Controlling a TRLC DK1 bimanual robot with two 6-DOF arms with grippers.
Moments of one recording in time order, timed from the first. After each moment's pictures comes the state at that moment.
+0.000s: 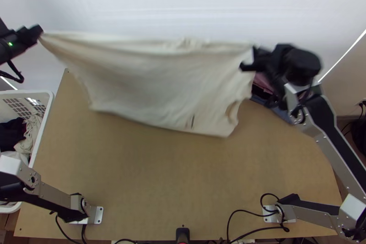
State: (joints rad) left arm 0.31 1.63 2.19 -0.88 0.27 -0.31; right arm 0.37 1.33 1.45 -0.17 0.16 0.18
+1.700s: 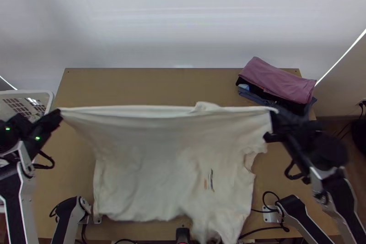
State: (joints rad) left arm 0.49 0.77 0.81 -0.41 0.44 -0.38; right arm 0.35 0.61 0.69 -0.25 0.06 0.35
